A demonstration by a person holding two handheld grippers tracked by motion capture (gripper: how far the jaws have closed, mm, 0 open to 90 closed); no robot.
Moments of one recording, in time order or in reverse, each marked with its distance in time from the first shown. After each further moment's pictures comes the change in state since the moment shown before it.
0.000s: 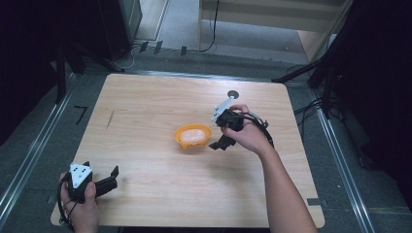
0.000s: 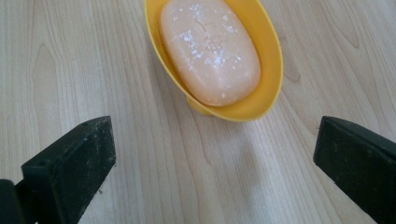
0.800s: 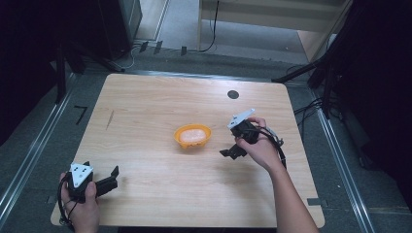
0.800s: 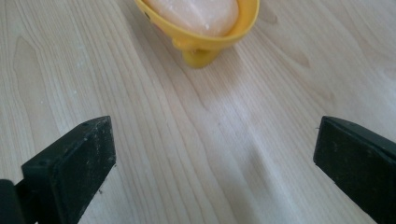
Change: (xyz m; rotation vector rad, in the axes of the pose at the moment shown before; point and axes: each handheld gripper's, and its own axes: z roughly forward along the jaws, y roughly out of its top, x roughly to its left) left arm 0.000 0.000 0.001 0.009 0.006 0.006; right arm 0.019 -0.054 -0.011 -0.066 -0.096 0.190
